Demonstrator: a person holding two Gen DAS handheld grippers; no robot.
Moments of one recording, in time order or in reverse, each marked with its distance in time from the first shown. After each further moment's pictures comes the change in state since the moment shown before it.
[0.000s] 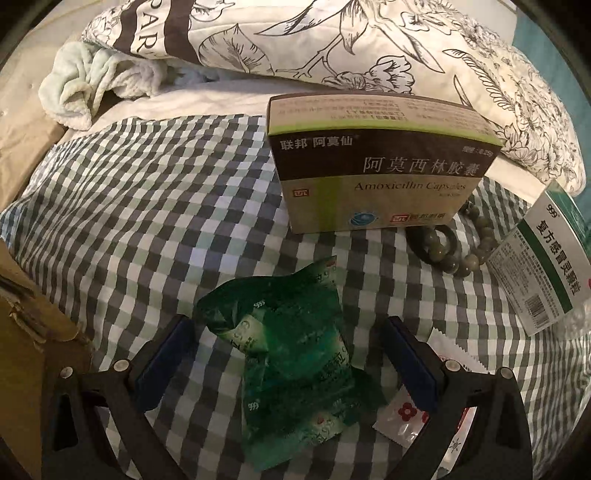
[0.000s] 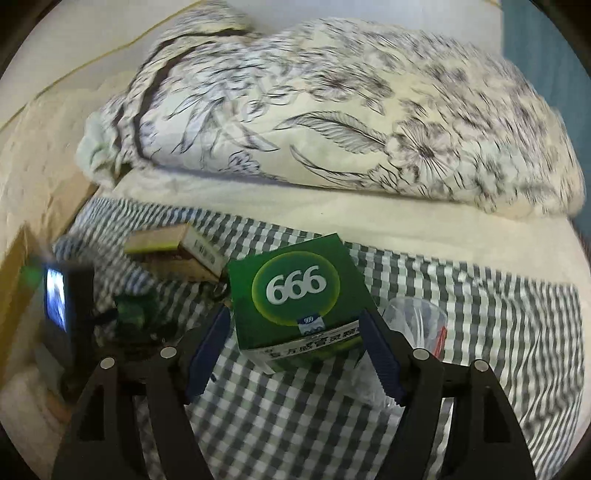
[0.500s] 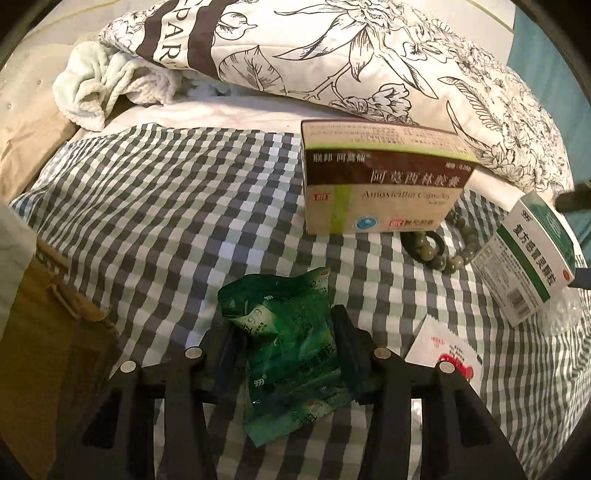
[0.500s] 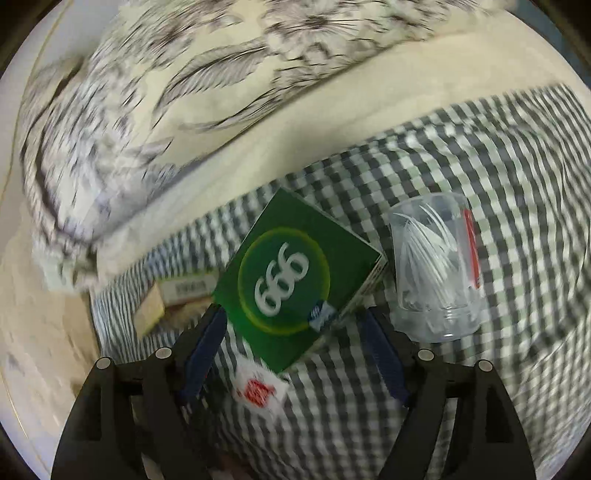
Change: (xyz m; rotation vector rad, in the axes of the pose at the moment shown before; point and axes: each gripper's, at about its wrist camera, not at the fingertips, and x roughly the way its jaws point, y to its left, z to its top) left arm -0.021 0.022 -0.013 -0.027 -0.057 -0.038; right arm 0.044 -0.041 0.017 0.700 0.319 0.027
